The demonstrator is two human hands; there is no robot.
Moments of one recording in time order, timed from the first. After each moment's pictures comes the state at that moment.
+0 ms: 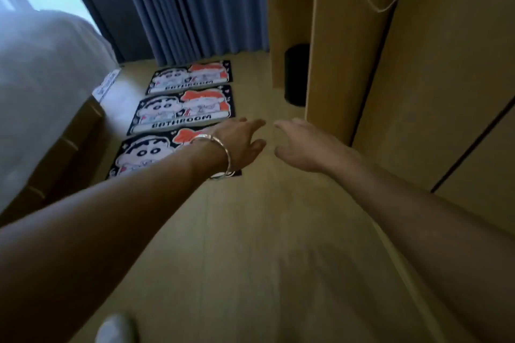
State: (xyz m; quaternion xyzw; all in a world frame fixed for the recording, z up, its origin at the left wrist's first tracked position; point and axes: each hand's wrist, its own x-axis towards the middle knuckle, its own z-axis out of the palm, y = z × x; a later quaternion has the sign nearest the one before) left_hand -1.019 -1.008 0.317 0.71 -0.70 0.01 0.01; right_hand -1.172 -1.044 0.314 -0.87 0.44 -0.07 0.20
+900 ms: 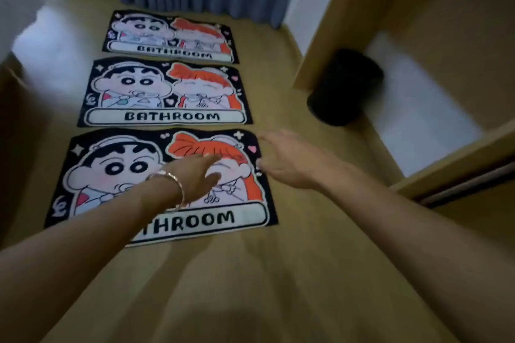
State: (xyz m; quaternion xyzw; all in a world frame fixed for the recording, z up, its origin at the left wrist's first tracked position) left_hand -0.590 -1.165 0.154 0.72 -0.66 -0.22 0.04; right_hand -0.766 -1.214 0.258 -0.87 0.46 0.09 0.15
